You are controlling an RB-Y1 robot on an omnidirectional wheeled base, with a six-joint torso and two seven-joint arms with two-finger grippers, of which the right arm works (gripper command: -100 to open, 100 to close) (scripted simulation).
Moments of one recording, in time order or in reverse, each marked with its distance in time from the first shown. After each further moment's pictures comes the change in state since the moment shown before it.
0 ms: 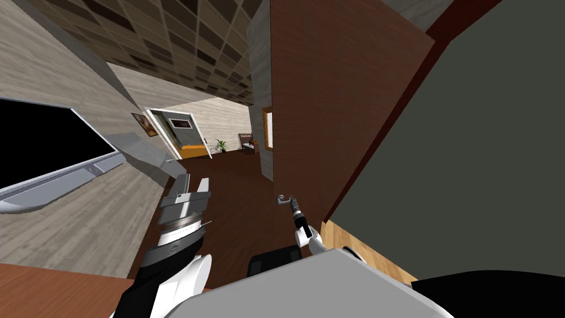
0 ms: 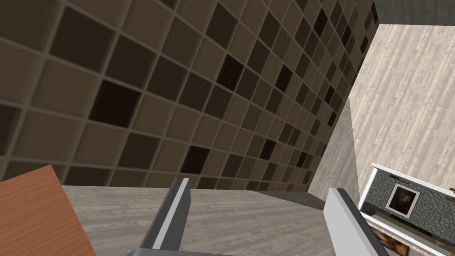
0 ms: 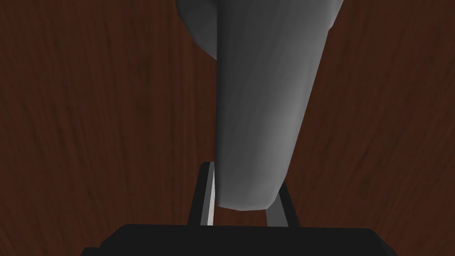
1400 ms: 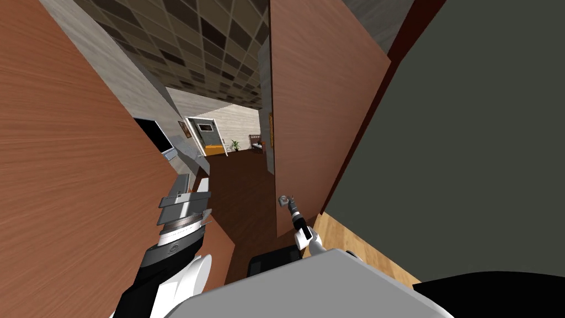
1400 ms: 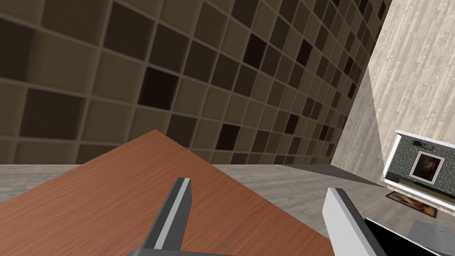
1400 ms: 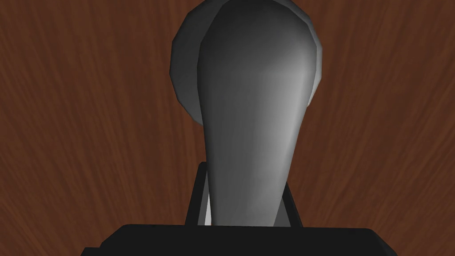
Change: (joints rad) arm 0.039 0.004 0.027 -0.063 0.062 0.037 -0.058
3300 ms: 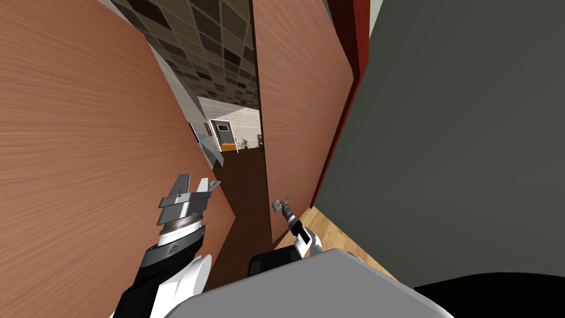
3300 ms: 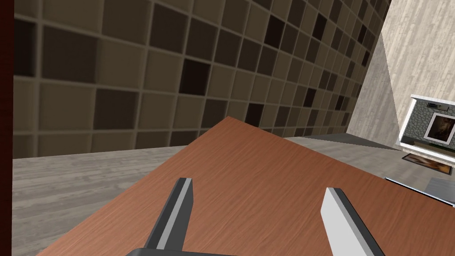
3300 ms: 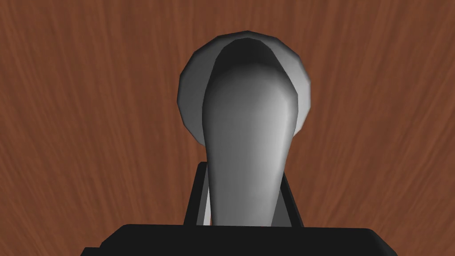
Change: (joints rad) arm 0.039 -0.055 0.232 -0.088 0.079 0.027 -0.131
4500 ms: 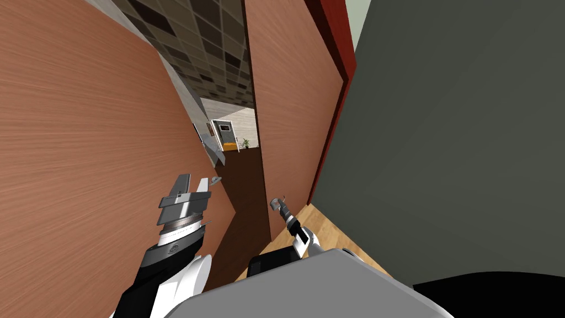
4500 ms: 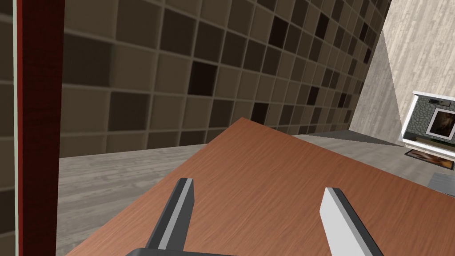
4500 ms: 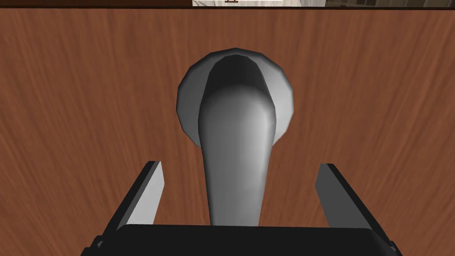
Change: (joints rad) arm -0.033 0.014 0.033 0.046 0.009 -0.040 -0.026
